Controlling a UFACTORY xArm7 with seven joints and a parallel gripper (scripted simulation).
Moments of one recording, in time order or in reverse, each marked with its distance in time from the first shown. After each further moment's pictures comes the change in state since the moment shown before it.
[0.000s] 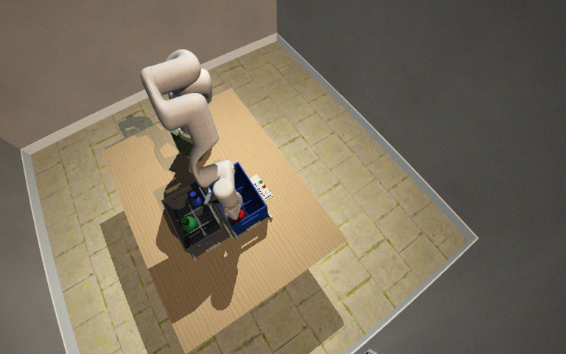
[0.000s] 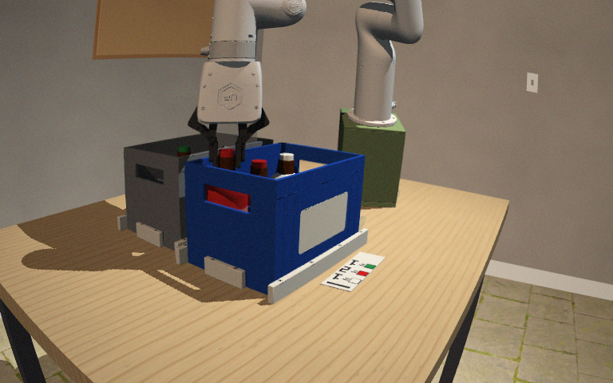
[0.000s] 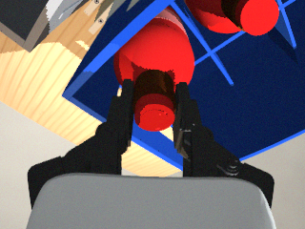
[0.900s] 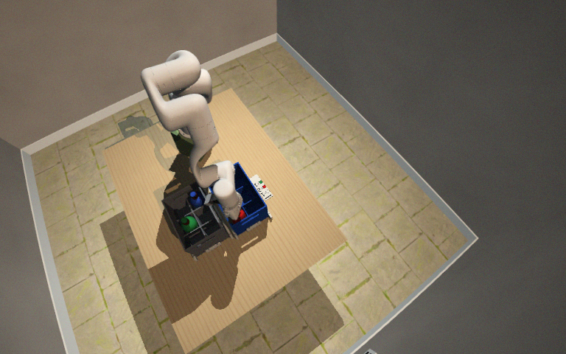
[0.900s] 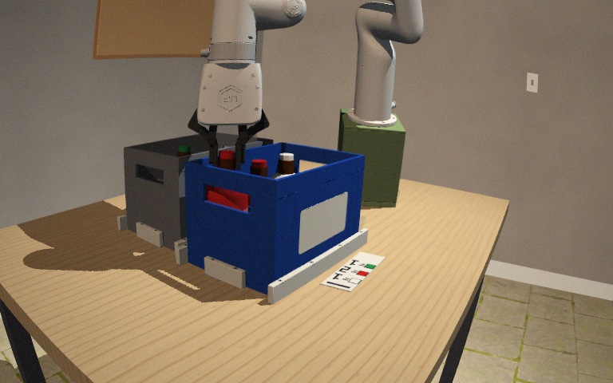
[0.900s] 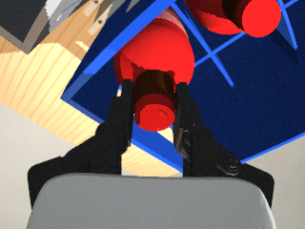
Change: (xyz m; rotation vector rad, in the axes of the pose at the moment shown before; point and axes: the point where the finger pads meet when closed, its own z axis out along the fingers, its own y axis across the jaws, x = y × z) arm 0.000 0.000 0.003 0.000 0.000 0.000
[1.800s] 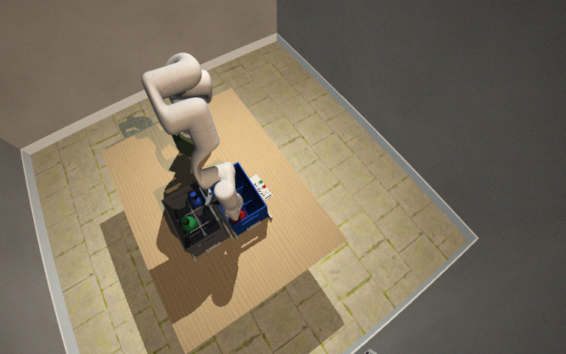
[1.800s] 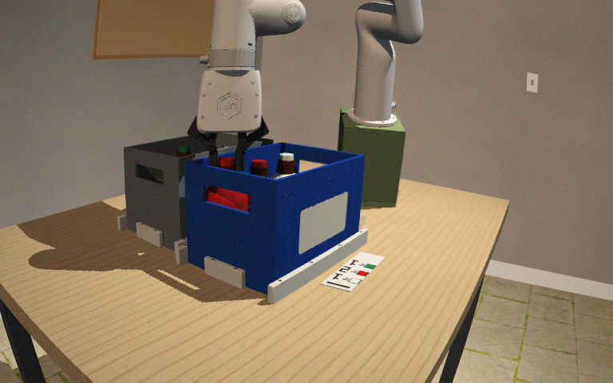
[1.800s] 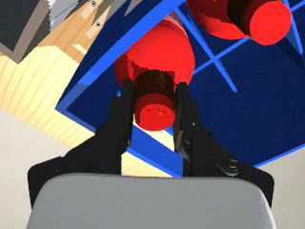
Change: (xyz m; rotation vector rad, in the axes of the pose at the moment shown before) arm 0.000 0.000 0.011 0.000 0.000 0.000
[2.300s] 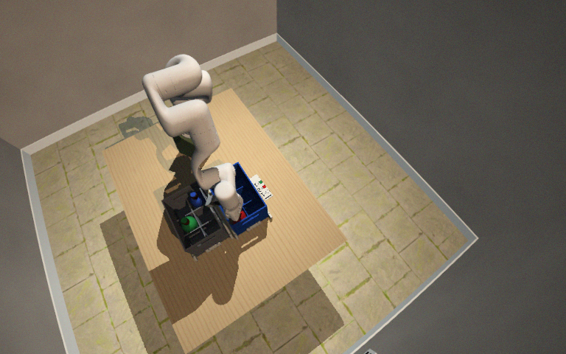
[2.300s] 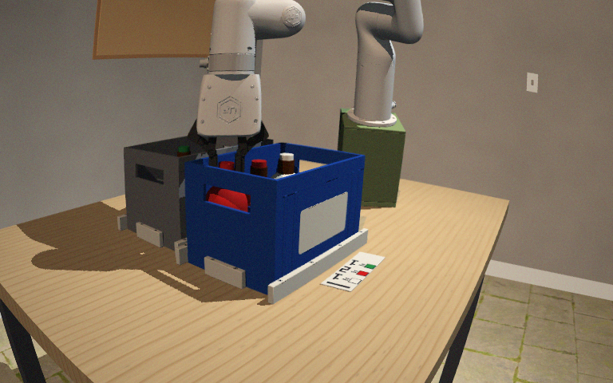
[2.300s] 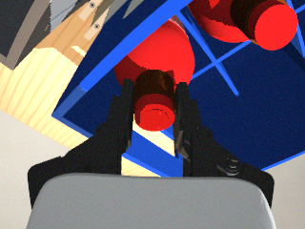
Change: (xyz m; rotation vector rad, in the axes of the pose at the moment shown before) arm 0.000 0.000 0.007 0.000 0.000 0.000
